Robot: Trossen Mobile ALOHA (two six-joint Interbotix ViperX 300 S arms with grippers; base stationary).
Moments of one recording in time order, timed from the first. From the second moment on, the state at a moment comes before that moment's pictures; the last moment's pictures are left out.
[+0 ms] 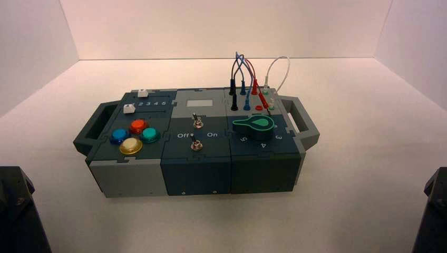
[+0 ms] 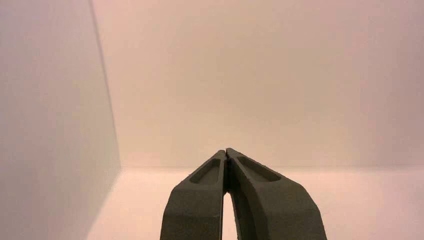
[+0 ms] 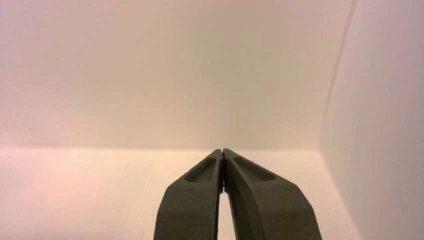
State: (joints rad) left arm -0.06 -0.94 1.15 -0.03 -0.07 0.00; right arm 0.06 -0.92 1.15 0.01 -0.06 0.02
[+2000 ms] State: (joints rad) left arm -0.71 -0.42 0.90 -0.07 0.61 0.01; right arm 0.52 -0.13 0.85 0.40 0.59 0.03
